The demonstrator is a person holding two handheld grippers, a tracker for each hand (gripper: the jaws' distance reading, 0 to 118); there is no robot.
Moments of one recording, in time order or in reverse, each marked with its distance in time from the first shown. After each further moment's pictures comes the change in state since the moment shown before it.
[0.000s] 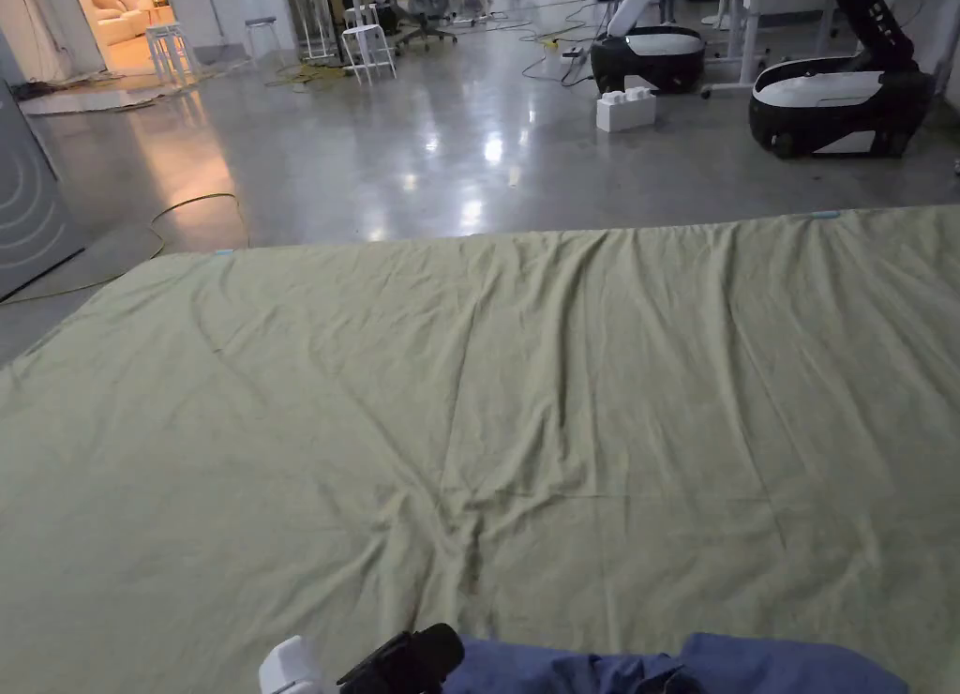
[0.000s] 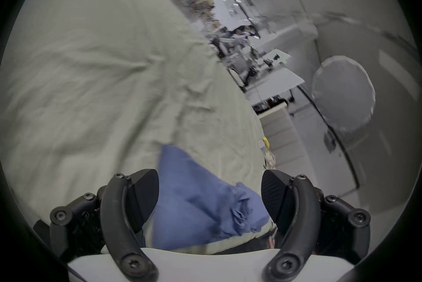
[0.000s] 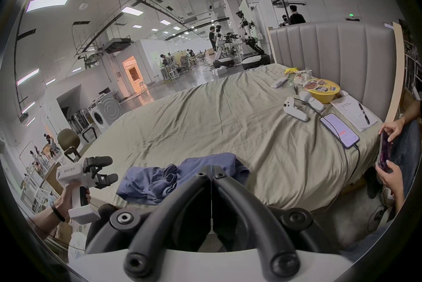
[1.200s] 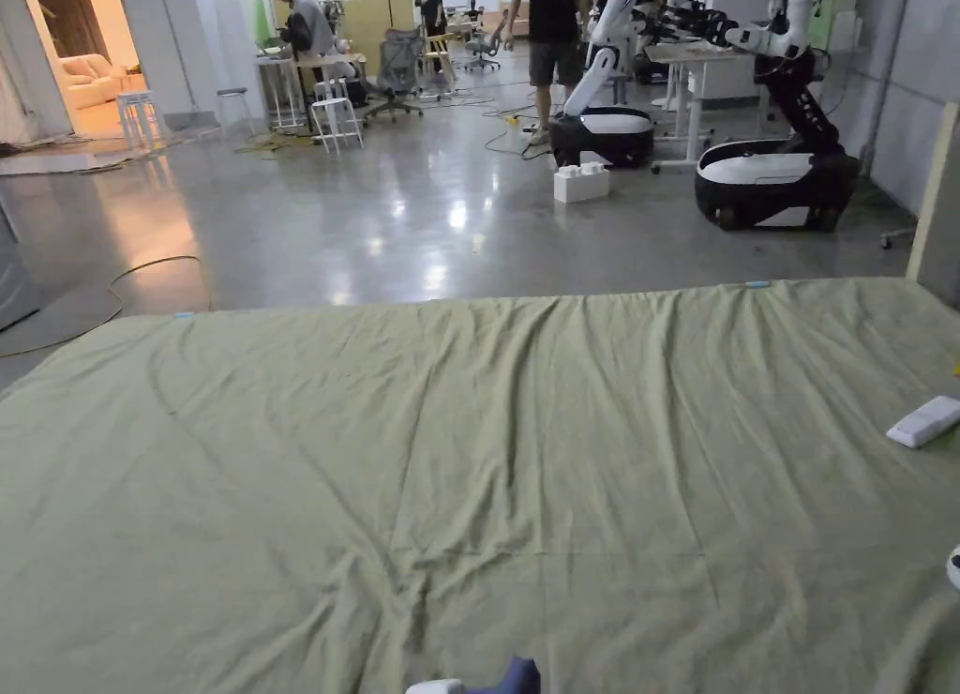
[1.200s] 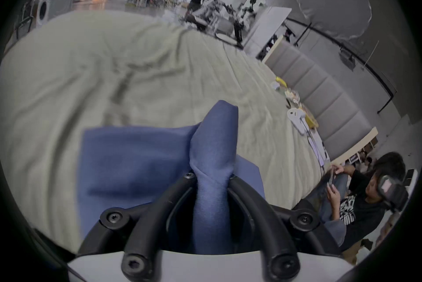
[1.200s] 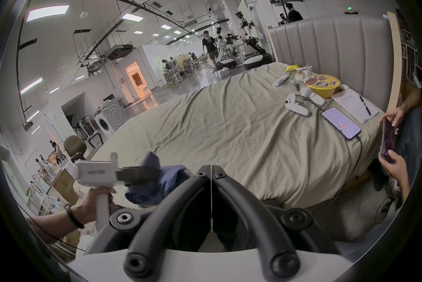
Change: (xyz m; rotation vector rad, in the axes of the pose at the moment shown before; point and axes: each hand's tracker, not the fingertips) left arm 0.116 -0.113 -0.094 -0.217 0.154 -0.569; right arm 0.004 -0.011 0.025 0.022 0.030 -0.048
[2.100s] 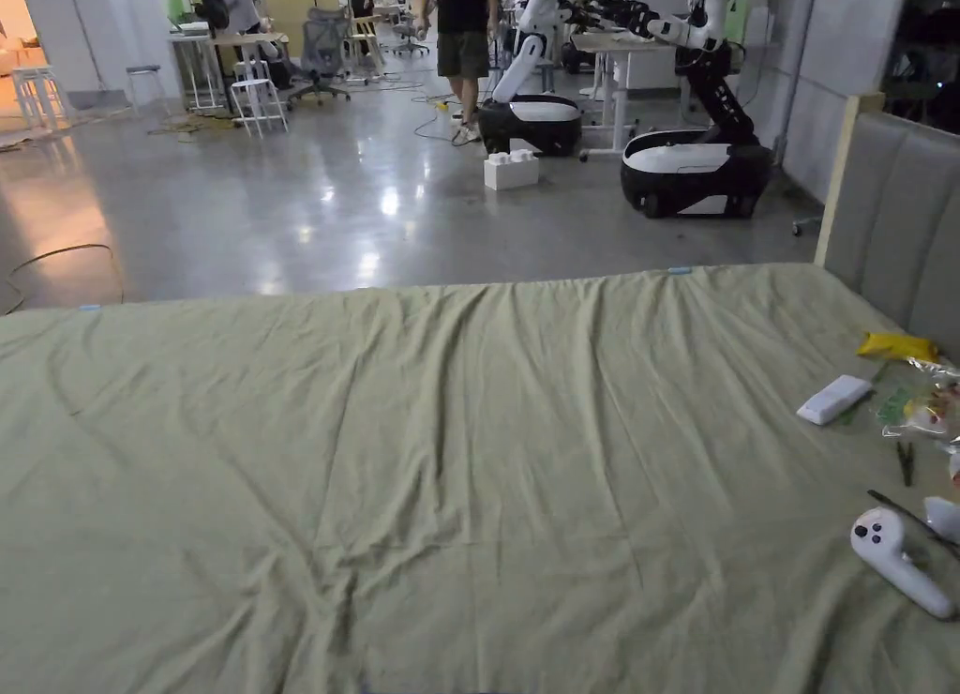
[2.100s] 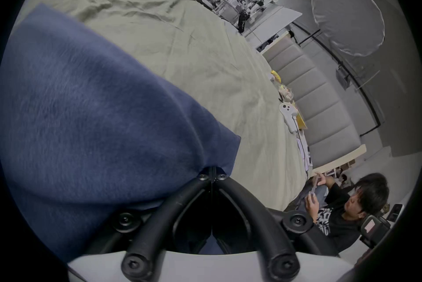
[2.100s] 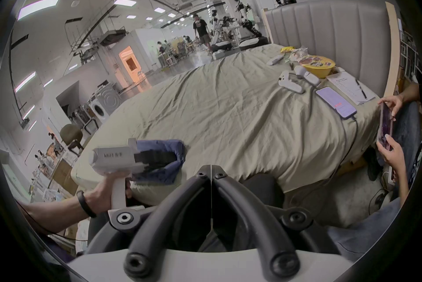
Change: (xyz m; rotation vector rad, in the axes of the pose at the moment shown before) left arm 0.004 -0.028 -0.055 -0.065 -0.119 0.184; right arm 0.007 -0.024 -0.008 -0.151 -0.023 0.007
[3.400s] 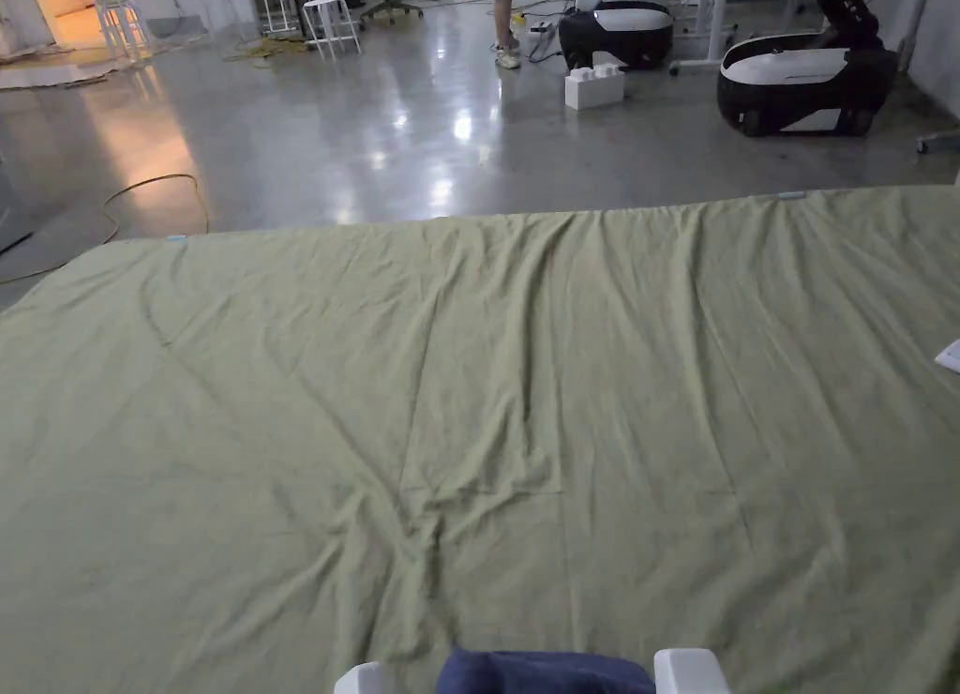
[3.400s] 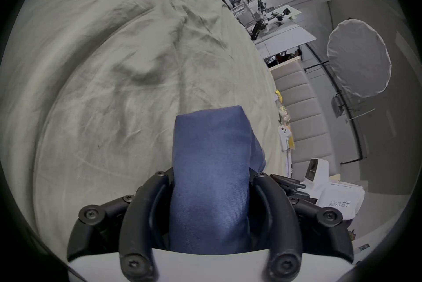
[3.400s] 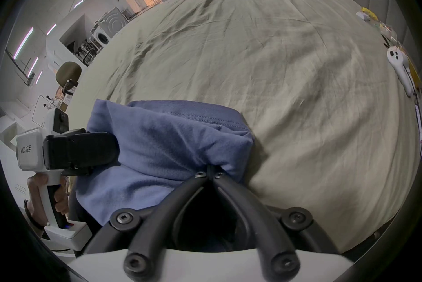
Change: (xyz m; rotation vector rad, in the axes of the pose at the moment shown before) left arm -0.119 0.056 0.068 -0.047 -0.081 0.223; right arm -0.098 0.016 -0.290 -0.537 0.108 0.168
